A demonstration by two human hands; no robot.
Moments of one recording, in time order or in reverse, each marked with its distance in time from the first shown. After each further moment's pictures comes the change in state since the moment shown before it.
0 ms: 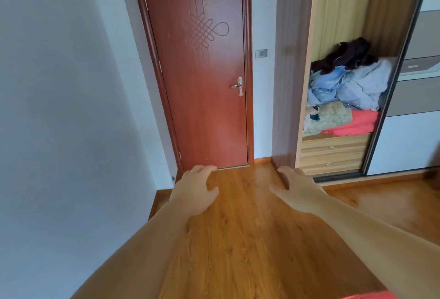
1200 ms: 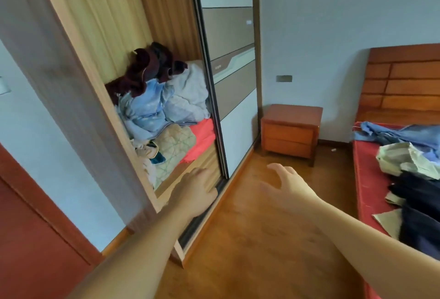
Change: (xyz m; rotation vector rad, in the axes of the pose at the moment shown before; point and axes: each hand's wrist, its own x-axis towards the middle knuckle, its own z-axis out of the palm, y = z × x) left_hand 0.653 0.347 0.313 -0.074 -0.414 0.871; right_hand 0.398 0.410 -0.110 0.283 0.553 0.821
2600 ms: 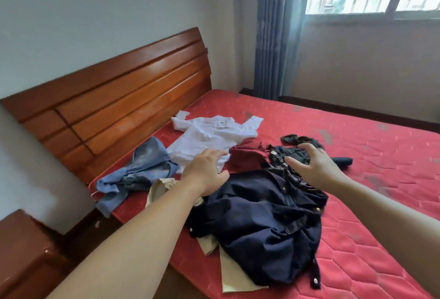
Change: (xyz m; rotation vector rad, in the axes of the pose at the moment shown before) left_hand 0.498 0.697 0.306 -0.071 -0.613 1.418; right_hand 0.099 0.473 -0.365 0.047 0.963 1.321
